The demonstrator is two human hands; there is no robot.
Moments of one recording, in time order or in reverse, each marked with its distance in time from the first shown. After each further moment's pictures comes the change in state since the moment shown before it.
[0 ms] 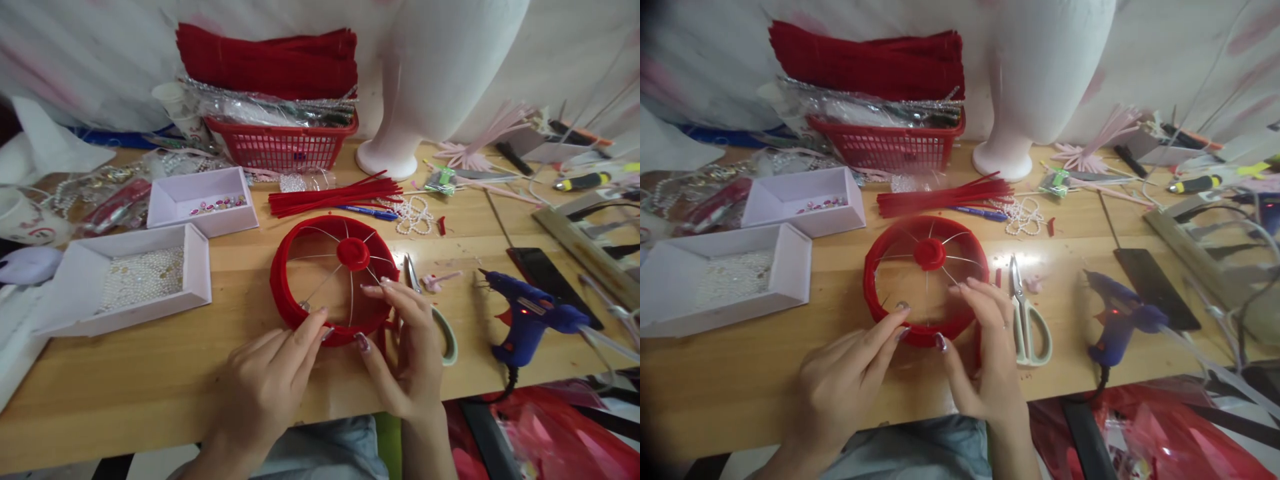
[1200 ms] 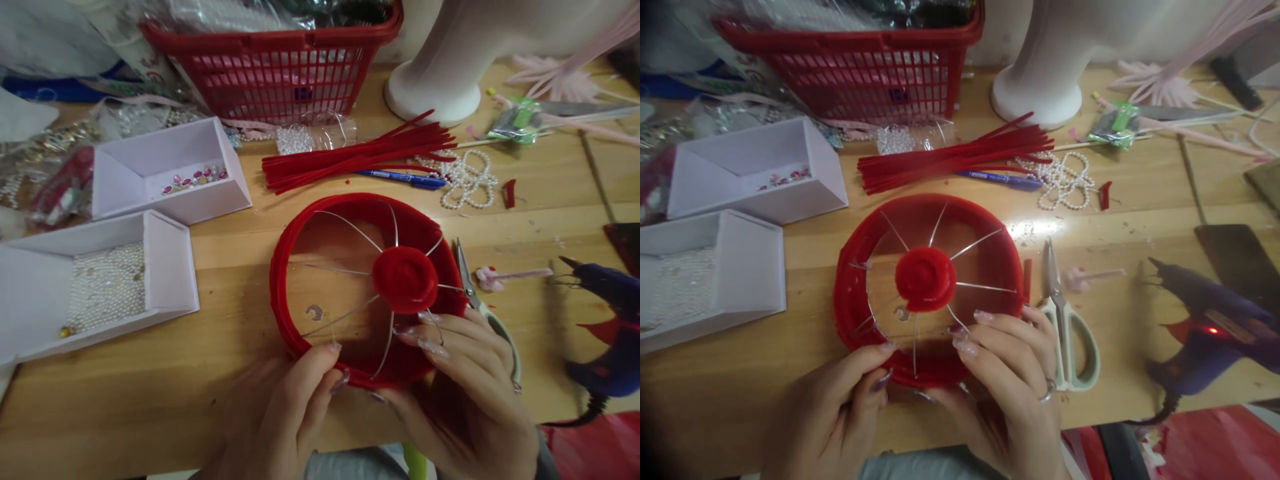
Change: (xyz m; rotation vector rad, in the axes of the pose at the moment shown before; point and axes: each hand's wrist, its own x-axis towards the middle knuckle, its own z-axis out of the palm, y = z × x) left_hand -0.002 -0.003 -0.015 0.026 -0.243 -0.087; right_hand 0.008 0.002 -0.004 -0.148 -0.017 -0.120
